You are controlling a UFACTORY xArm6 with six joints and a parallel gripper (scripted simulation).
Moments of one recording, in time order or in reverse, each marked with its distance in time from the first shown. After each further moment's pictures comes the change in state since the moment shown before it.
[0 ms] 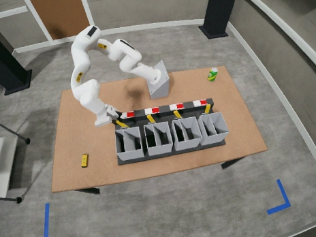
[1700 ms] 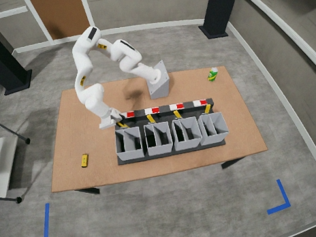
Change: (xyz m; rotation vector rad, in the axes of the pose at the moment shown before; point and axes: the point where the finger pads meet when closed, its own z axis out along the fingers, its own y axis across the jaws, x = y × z) arm 0.000 0.000 0.038 0.000 -0.001 0.000
